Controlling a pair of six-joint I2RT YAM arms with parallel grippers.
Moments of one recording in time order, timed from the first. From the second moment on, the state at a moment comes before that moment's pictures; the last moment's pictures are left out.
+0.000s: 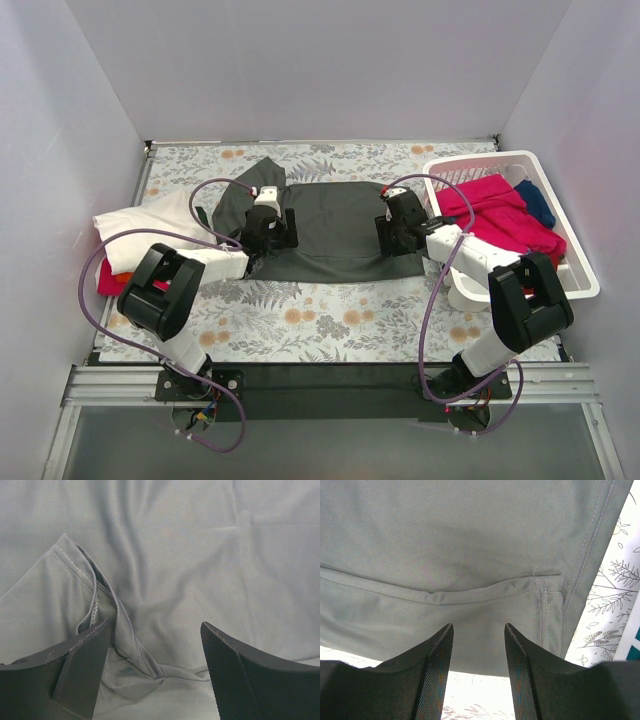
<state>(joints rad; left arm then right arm) -0.49 1.68 0.76 0.37 -0.20 -0.36 0.48 1.55 0.95 -0.35 0.09 0.20</state>
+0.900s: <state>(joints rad) -0.49 1.73 0.82 0.31 0.02 -0.35 0.48 1.54 0.93 -0.35 0.09 0.20</state>
